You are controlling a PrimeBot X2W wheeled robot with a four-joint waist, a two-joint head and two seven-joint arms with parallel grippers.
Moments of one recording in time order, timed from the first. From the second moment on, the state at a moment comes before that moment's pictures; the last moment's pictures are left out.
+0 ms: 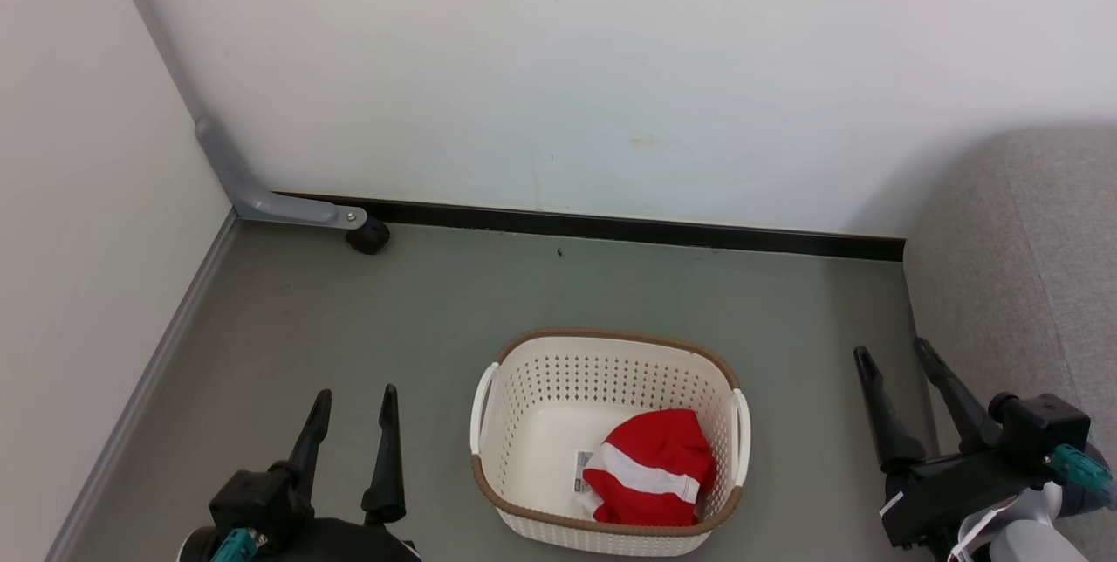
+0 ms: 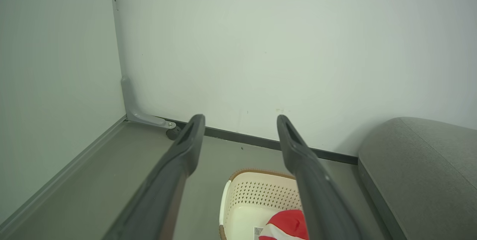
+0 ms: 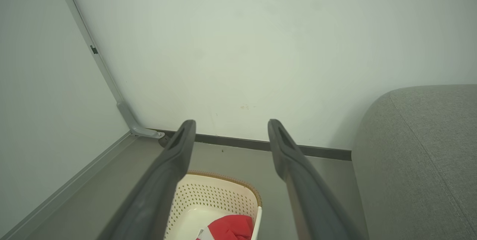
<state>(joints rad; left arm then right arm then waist) -0.07 0.16 -0.31 0.24 -0.51 0.10 -0.24 -0.16 -0.26 0.30 0.37 0.45 0.05 -0.26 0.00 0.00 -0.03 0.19</state>
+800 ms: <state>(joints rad) -0.07 0.16 -0.31 0.21 -0.50 0.07 -0.25 -0.12 -0.22 0.28 0.27 0.39 0.03 -0.26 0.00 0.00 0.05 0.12</state>
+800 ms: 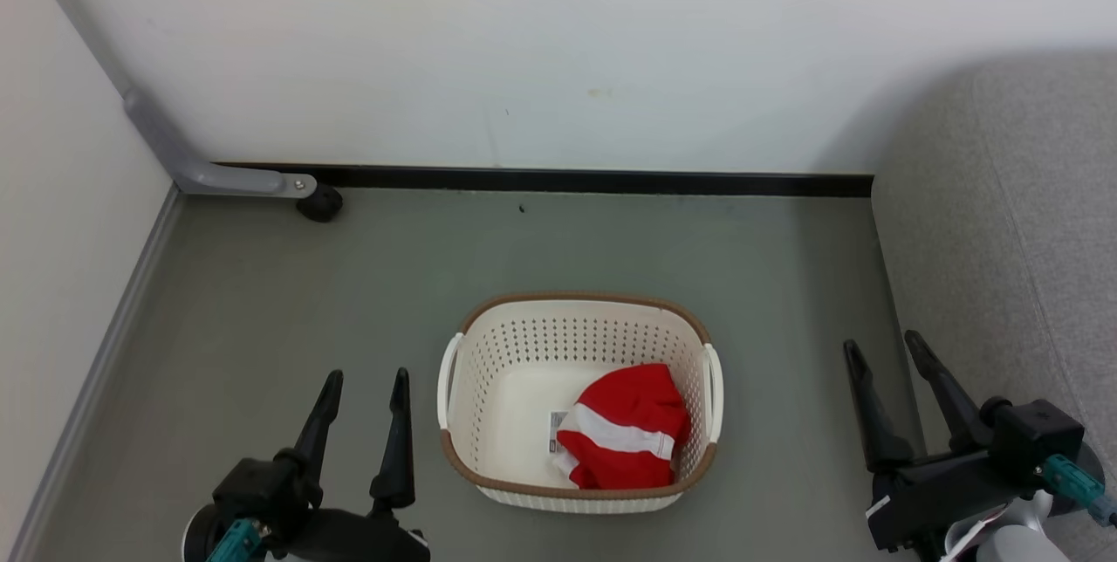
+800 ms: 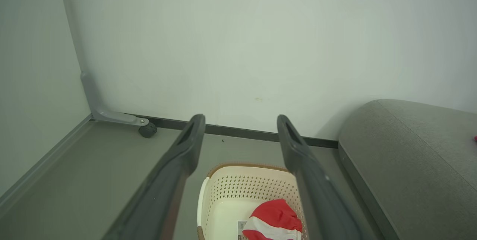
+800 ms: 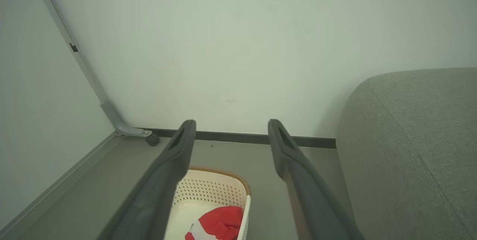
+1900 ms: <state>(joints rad) -0.44 0.19 -0.36 0.24 -0.43 0.04 -0.11 -0.34 -0.11 0.37 0.15 0.25 0.07 -0.26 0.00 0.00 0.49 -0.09</state>
